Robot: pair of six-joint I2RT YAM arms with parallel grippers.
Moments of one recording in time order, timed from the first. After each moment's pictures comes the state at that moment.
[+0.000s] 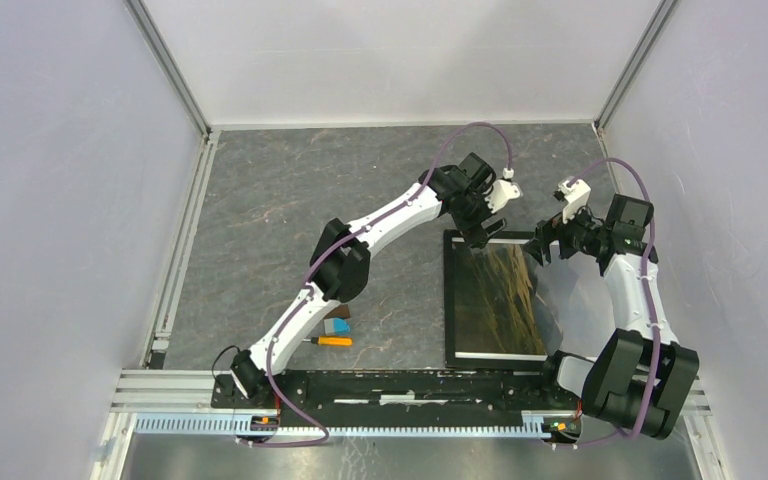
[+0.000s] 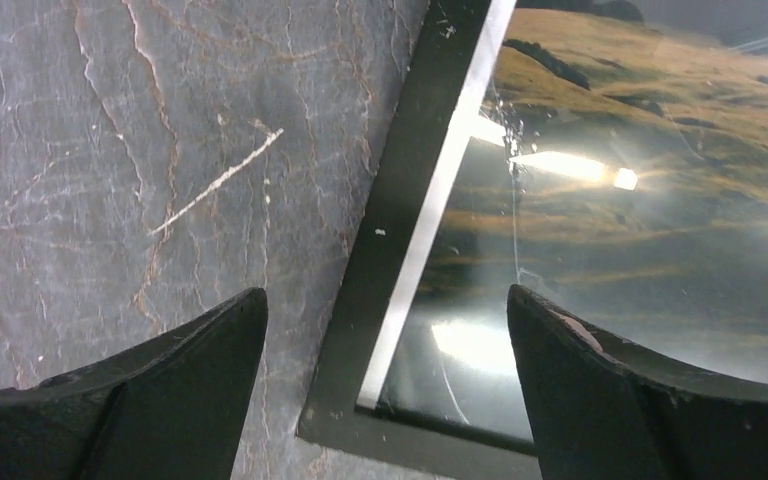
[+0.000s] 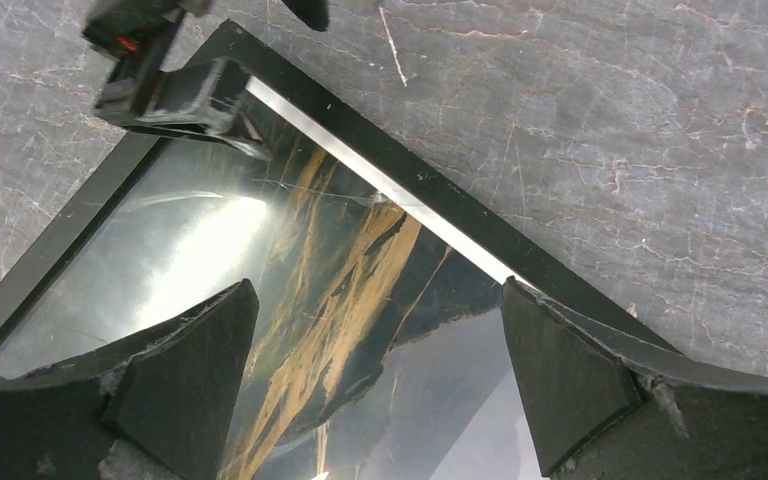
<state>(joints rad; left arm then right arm) -0.86 2.57 2.44 -0.82 0.29 0.34 -0.34 1.17 0.77 -0.43 -0.79 -0.63</state>
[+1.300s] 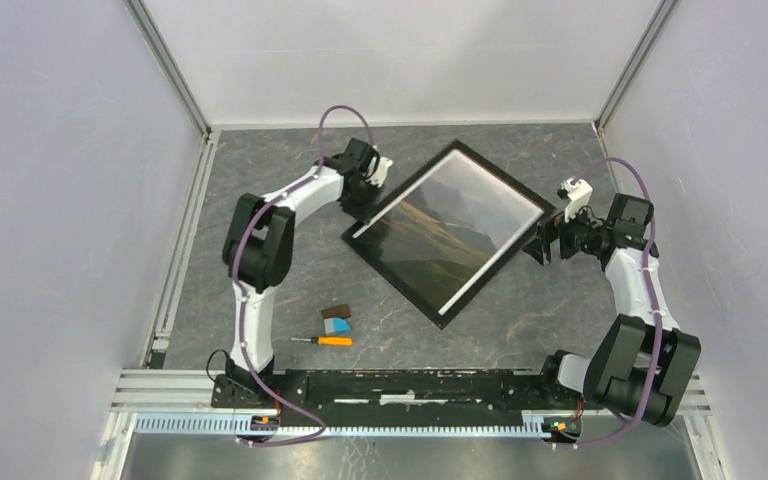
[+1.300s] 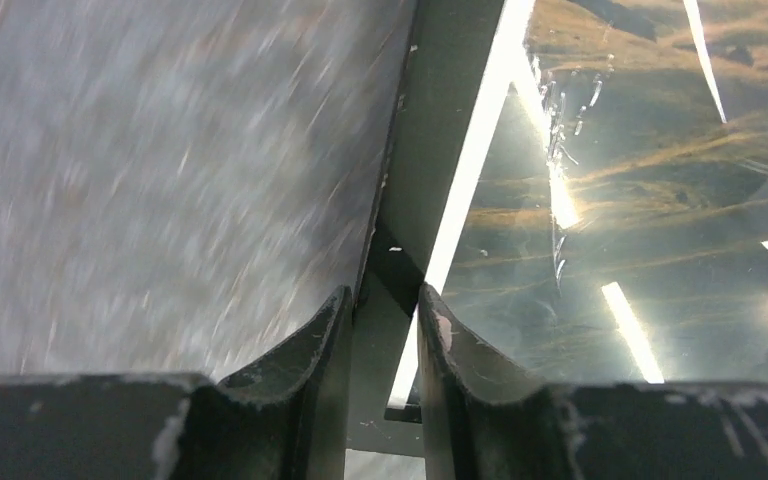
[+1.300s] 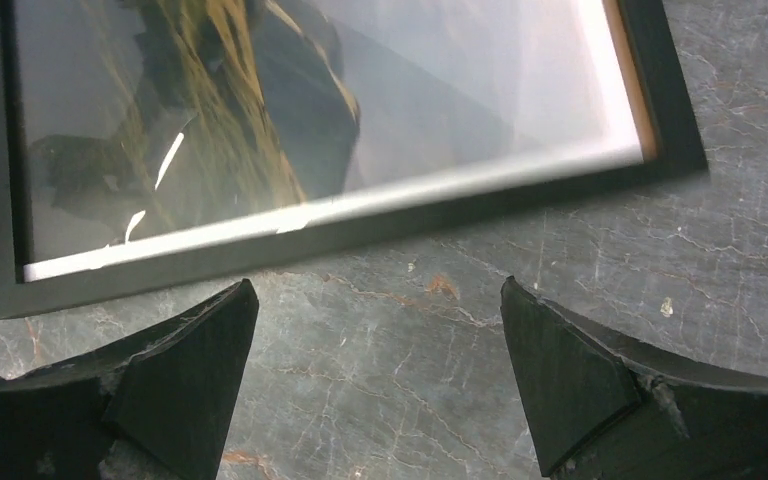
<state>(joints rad) -0.47 2.17 1.71 -0.66 0.12 0.11 -0.36 1.24 0.78 -0.44 -0.84 -0.61</state>
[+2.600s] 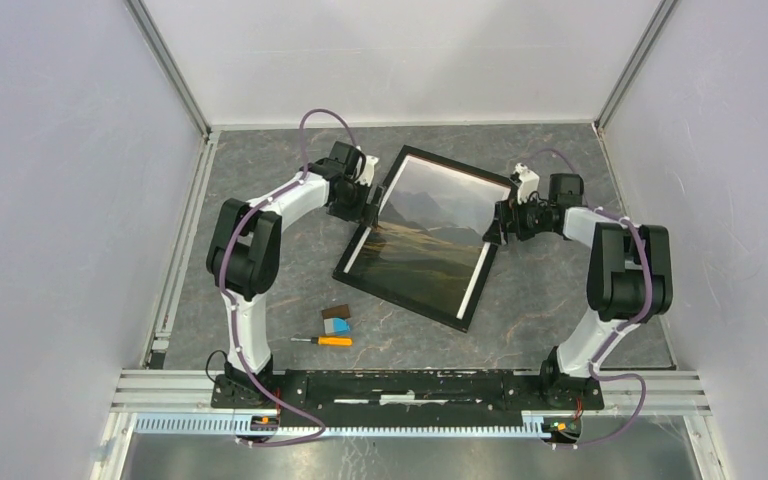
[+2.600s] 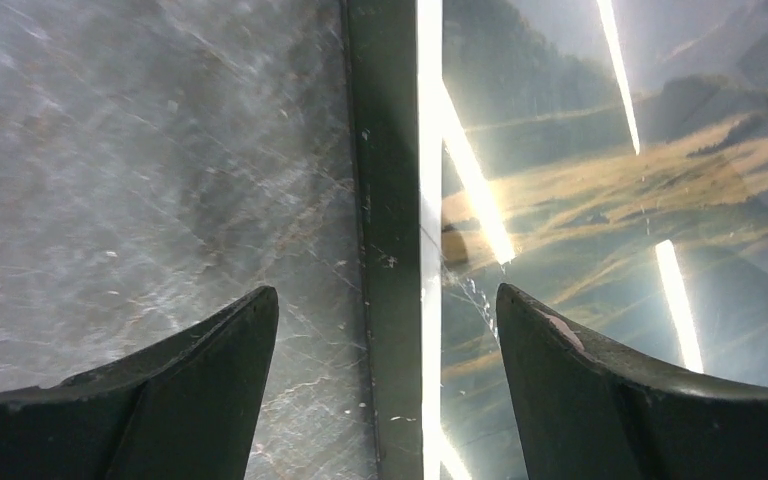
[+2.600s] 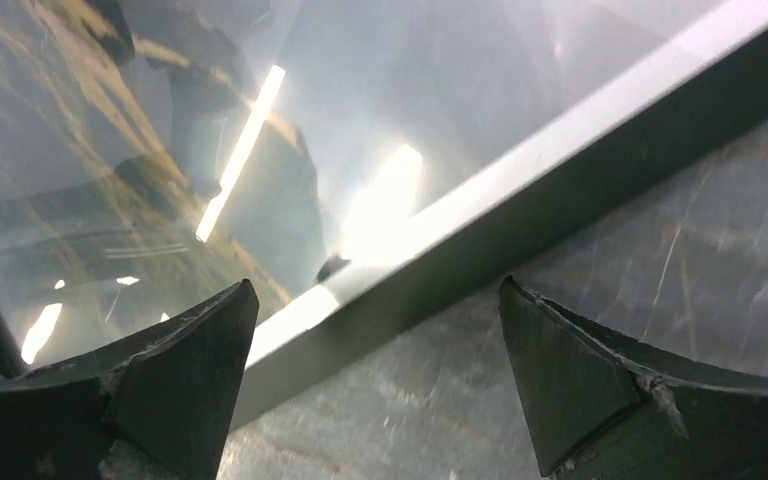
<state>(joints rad) -0.41 2.02 1.51 -0.56 0.16 -0.02 -0.09 1.74 0.92 -0.18 -0.67 -0.28</state>
